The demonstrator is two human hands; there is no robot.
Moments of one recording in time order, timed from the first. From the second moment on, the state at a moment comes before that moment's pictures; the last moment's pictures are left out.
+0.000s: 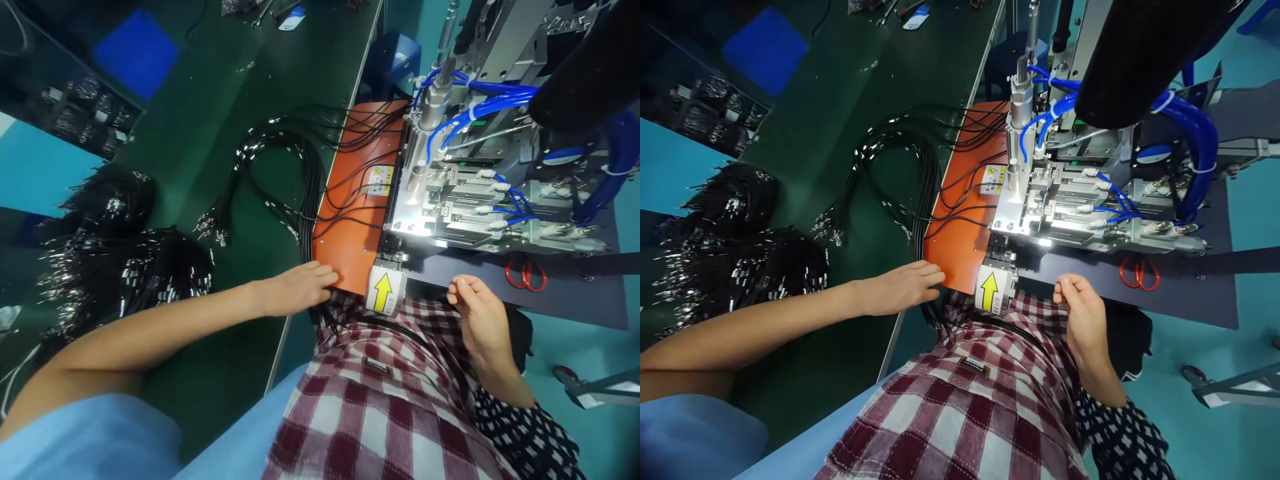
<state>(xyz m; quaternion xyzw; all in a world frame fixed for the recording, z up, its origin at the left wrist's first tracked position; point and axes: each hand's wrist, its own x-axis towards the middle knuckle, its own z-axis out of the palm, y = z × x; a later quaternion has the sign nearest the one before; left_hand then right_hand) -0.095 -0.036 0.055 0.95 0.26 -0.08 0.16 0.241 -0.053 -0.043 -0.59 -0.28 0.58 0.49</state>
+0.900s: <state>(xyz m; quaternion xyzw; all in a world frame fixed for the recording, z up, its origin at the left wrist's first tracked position) 0.009 -0.024 0.047 0.85 0.33 0.17 0.36 0.206 -0.069 0.001 -0.52 -0.51 0.52 0.45</state>
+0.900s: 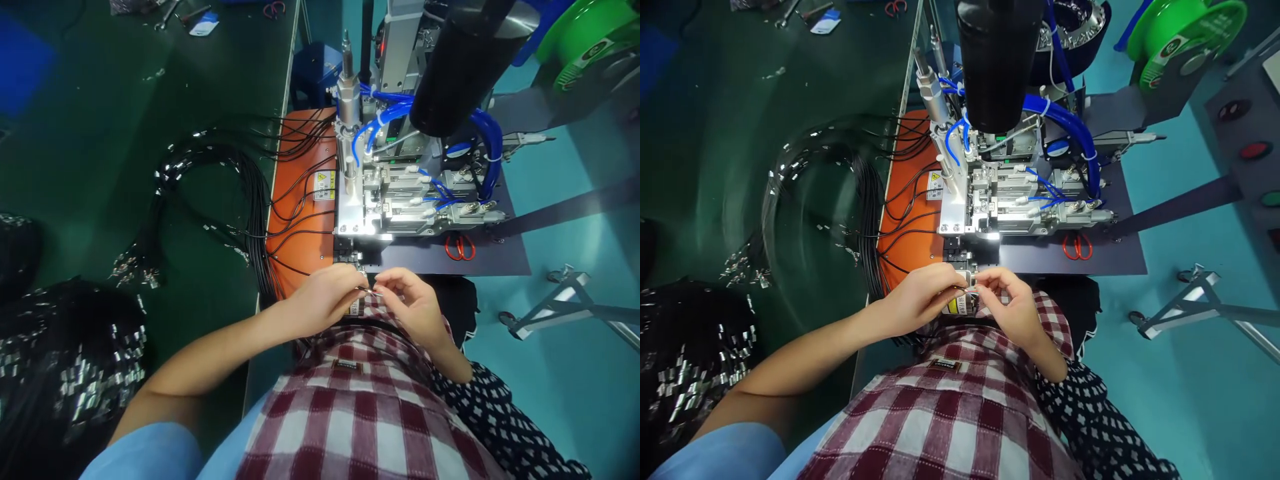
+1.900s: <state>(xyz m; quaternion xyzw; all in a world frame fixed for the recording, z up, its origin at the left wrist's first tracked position) 0.007 -0.023 0.033 0.72 0.40 0.23 0.52 0.192 -0.044 -0.012 -0.49 -0.44 0.58 0.47</state>
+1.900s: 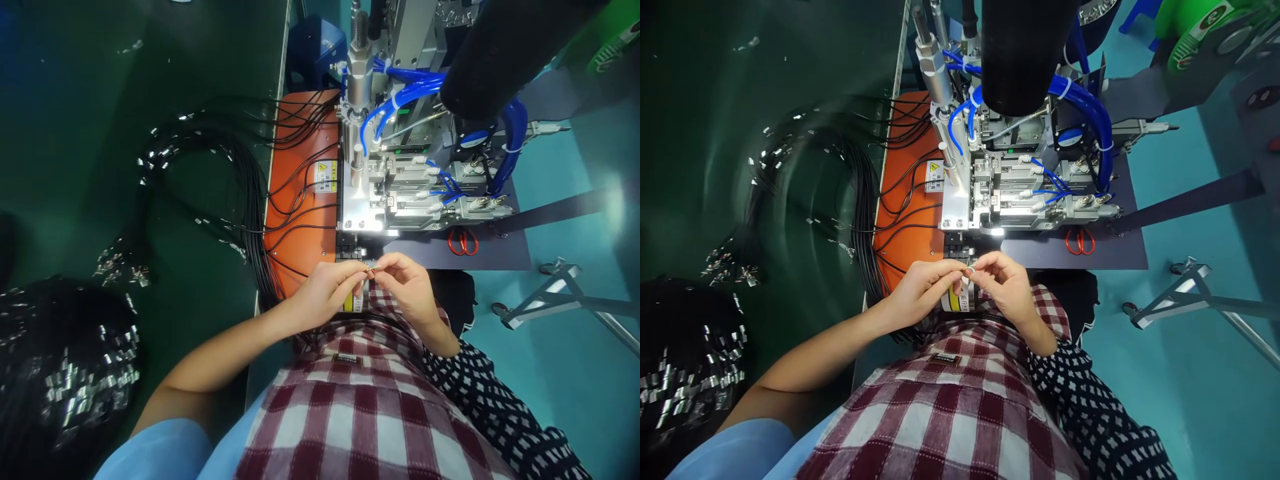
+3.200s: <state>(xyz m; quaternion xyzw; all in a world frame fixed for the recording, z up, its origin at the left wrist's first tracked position) 0.011 -0.019 0.025 0.39 0.46 0.30 0.74 0.182 -0.037 0.000 -0.47 -0.34 0.65 0.49</state>
